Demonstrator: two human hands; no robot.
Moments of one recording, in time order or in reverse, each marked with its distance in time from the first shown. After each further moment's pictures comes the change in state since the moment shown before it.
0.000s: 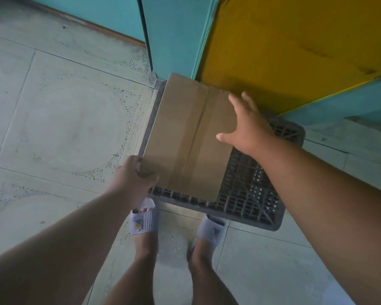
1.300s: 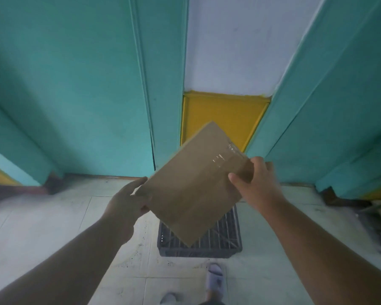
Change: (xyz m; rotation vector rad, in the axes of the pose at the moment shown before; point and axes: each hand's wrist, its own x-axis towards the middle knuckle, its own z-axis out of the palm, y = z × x) left_hand -0.431 0.118 -0.271 -0.709 -0.132 0.419; right_hand -0.484 -0.142 -0.280 0.354 0.656 0.214
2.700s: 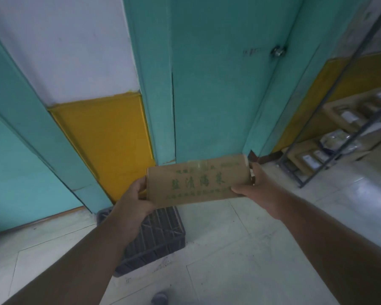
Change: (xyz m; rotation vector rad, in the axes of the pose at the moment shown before) left_hand -0.109 -0.079 0.261 0.384 -0.439 0.166; right_hand -0.095 0.284 -0.165 0.632 -0.074 0.362
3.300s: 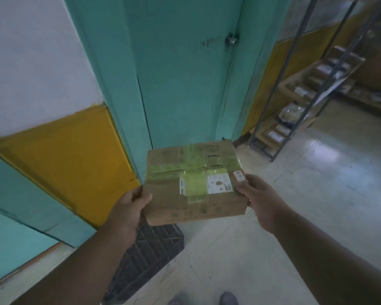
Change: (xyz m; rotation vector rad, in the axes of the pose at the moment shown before) left_hand 0.061 0.030 -0.026 -0.125 -0.153 -0.131; right_hand -0.024 0.005 0.056 0.468 0.314 0.141
